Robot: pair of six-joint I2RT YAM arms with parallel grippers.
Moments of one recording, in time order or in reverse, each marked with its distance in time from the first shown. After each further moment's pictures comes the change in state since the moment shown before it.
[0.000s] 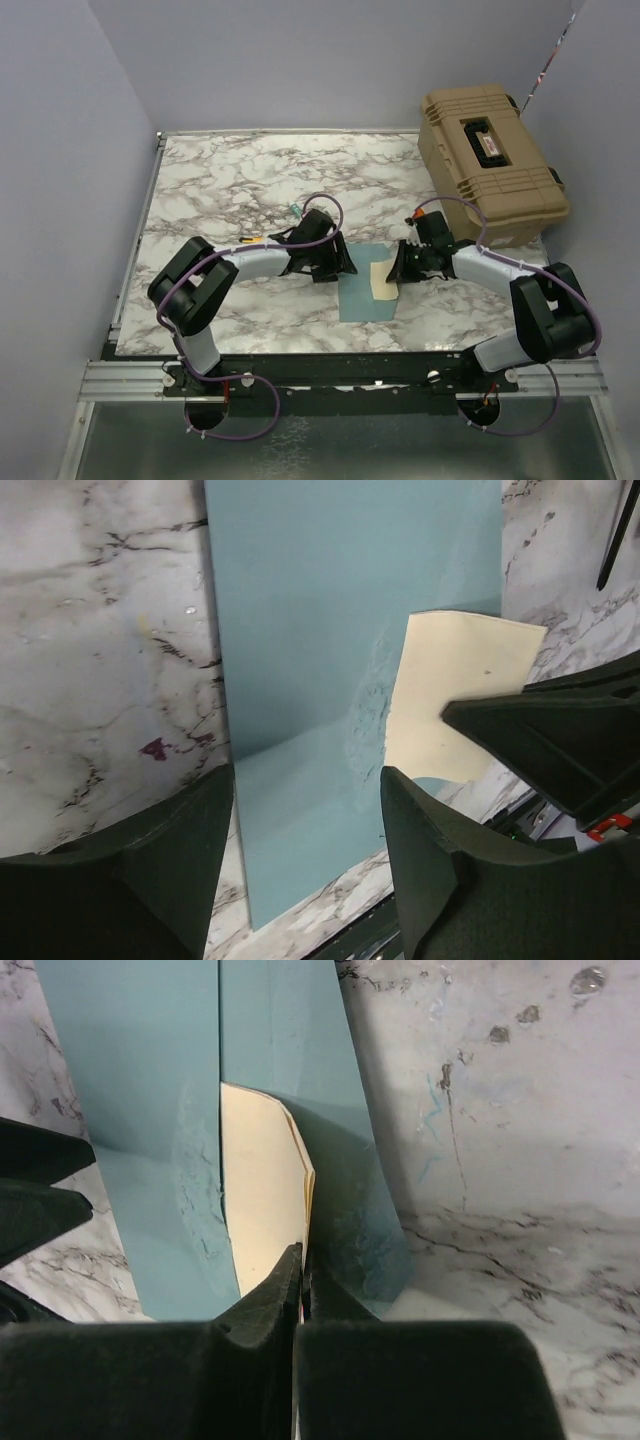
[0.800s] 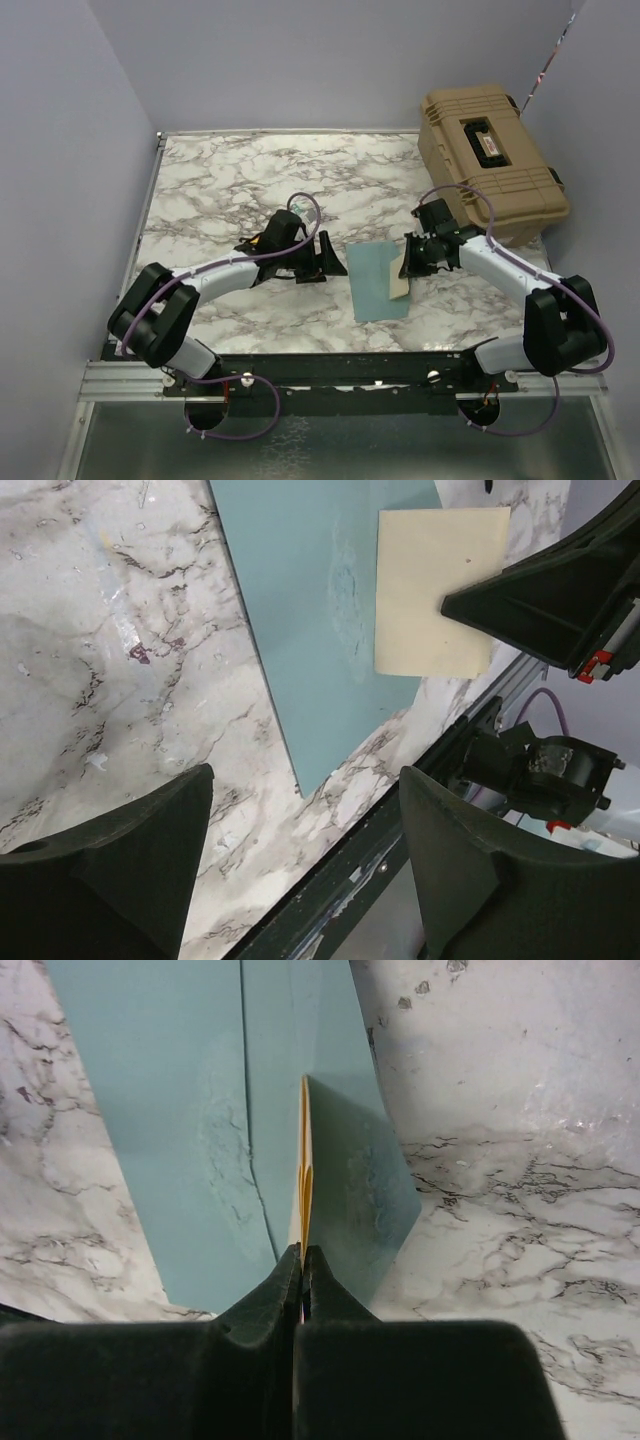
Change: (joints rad) left arm 0.100 -0.246 -0.186 0.102 0.239 0.119; right arm 0.000 -0.049 0.166 -0.304 0.124 -0.047
